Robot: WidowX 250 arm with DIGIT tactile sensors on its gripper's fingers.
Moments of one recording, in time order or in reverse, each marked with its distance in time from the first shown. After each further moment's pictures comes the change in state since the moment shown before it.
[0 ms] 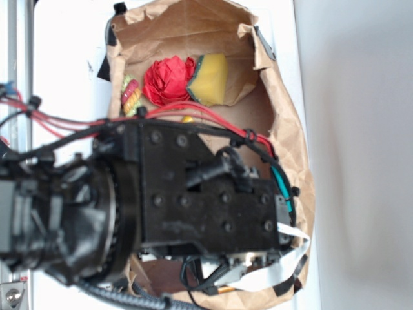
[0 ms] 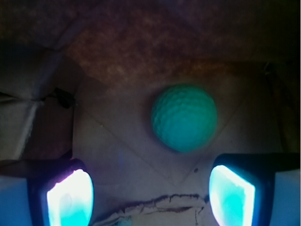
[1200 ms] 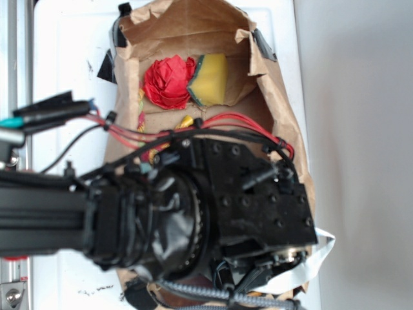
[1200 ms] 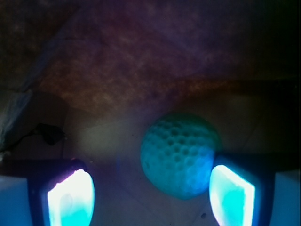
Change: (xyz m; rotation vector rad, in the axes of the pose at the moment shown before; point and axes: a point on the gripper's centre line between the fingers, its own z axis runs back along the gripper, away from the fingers) arm 0.013 0.006 -0.023 -0.115 -0.077 0.077
